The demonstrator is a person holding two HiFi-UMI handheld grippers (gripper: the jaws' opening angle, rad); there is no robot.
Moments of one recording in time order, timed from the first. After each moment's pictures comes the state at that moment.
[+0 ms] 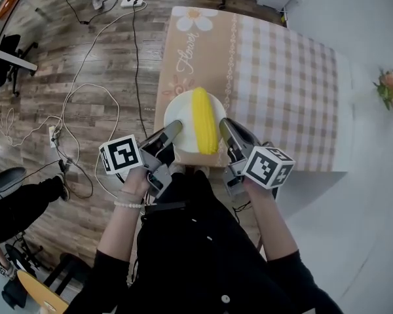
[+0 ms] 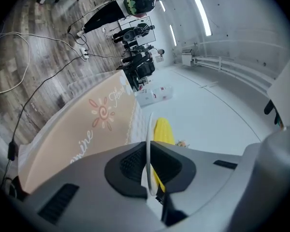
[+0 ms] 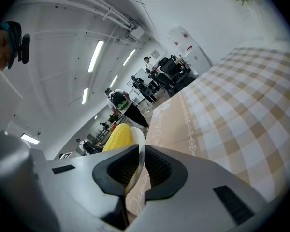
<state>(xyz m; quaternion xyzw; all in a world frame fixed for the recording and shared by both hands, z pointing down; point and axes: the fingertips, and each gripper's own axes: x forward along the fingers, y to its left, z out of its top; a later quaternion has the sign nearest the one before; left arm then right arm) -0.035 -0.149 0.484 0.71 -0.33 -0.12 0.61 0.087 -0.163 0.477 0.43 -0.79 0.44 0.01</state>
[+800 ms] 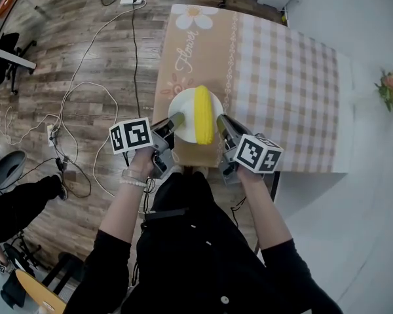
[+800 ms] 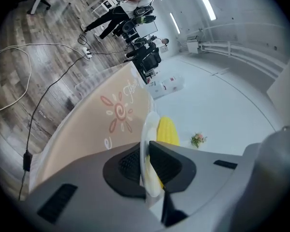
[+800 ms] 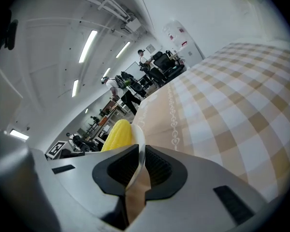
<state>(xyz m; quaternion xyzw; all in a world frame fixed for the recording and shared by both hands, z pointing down) -0.027 -0.176 0.553 0.71 -0.35 -0.04 0.61 0.095 -0.178 0.545 0.46 -0.76 0.45 0.06</state>
